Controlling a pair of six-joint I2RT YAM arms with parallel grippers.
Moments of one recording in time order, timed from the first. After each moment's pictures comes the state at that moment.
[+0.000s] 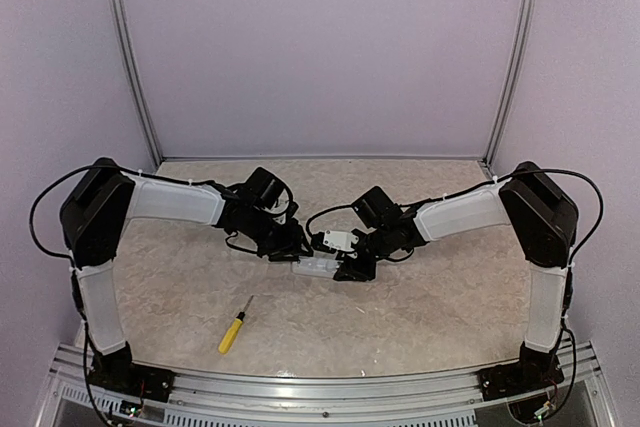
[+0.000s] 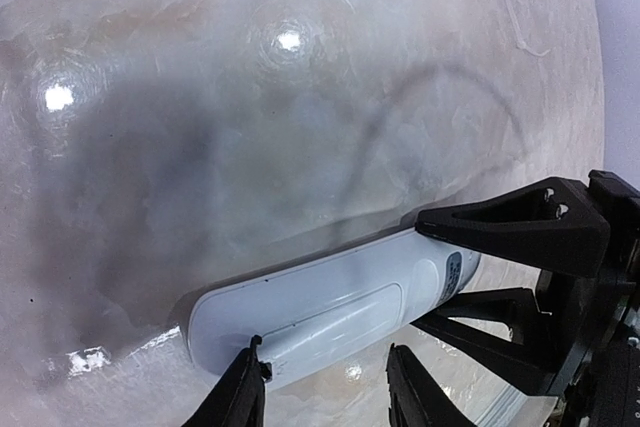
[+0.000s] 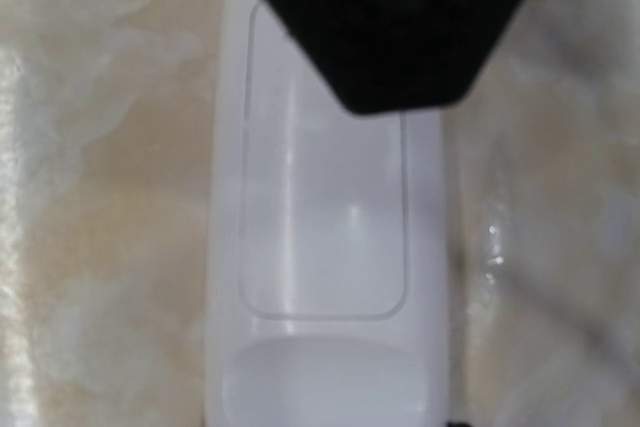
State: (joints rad) left arm -0.71 1.95 1.26 -0.31 0.38 -0.69; right arm 0.80 2.00 1.21 -0.17 -0.29 -0.61
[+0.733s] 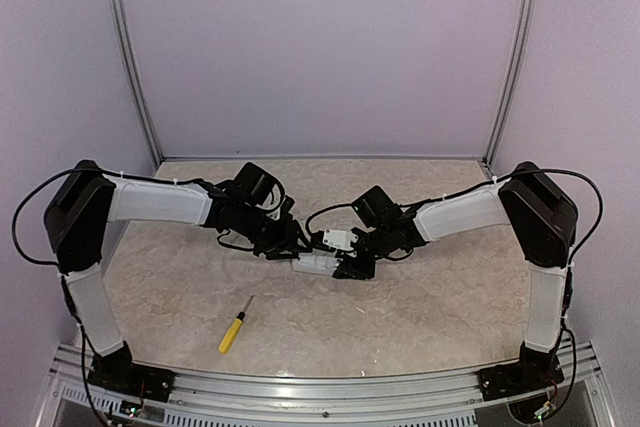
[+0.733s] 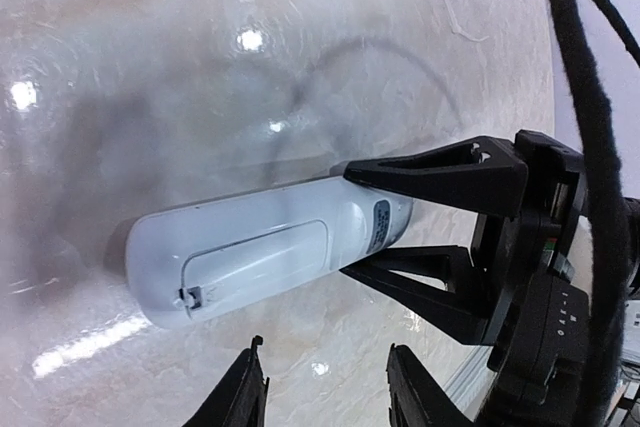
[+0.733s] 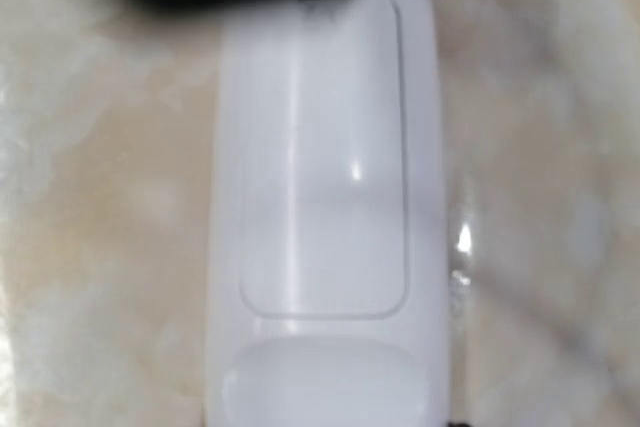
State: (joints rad) left arm -0.70 1.86 1.19 -0.24 0.46 -0.74; right arm 0.80 2.00 1.20 -0.14 -0.27 -0.61
